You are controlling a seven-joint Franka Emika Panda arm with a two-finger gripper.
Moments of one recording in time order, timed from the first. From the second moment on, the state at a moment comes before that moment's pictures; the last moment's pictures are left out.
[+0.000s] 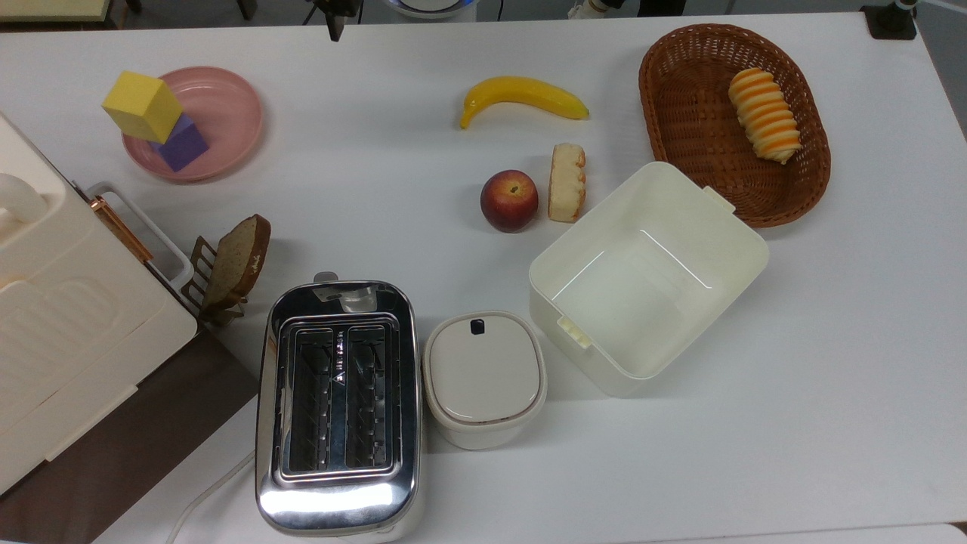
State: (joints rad) arm -0.01 0.02 -0.15 -1.59 -0.05 1.56 0.09
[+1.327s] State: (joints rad) arm -0.37 0.09 -0.16 -1.73 -0.07 1.73 -0.24
